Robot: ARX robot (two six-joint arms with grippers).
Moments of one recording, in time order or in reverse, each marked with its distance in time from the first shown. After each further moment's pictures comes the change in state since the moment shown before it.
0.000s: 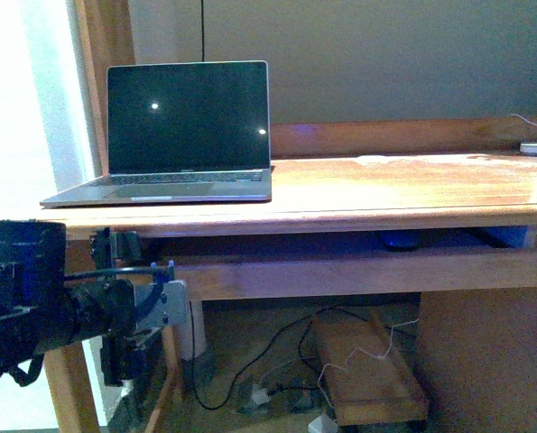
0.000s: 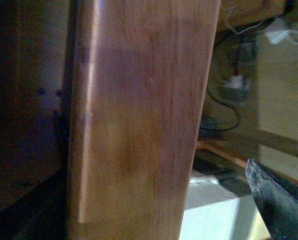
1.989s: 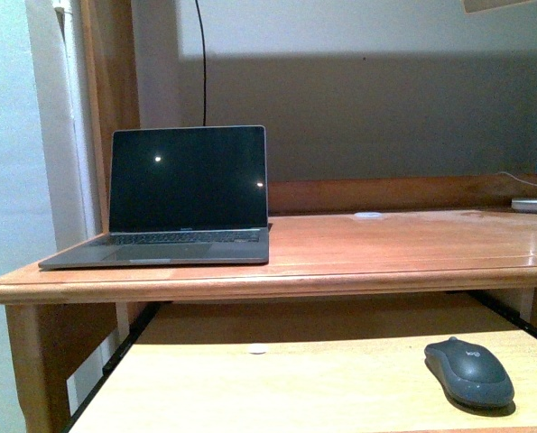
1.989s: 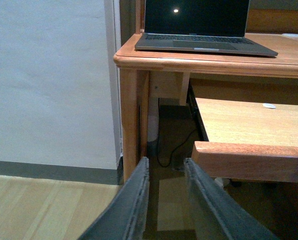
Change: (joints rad) left arm -0.061 -2.057 -1.187 -0.286 -0.463 -1.321; right arm 0.207 0.500 0.153 0.224 -0.055 0.183
